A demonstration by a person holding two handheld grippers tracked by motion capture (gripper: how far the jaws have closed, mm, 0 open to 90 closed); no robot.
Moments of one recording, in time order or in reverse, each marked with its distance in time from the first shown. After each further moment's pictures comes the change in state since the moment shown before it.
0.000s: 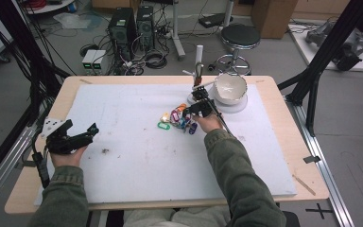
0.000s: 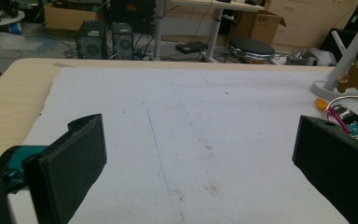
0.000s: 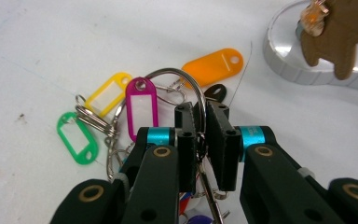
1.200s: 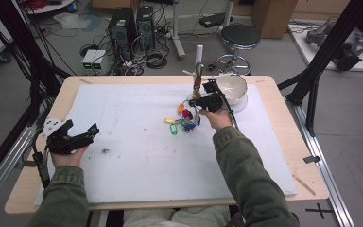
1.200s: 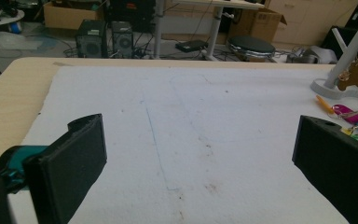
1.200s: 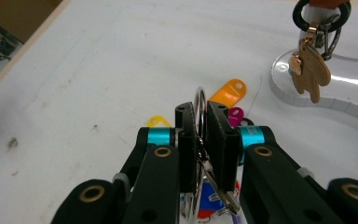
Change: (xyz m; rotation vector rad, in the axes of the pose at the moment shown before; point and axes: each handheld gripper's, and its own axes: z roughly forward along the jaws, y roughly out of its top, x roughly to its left) left arm -0.001 0.000 0.001 0.006 0.000 0.007; right arm -0.001 0.006 -0.057 -0.110 0.130 0.026
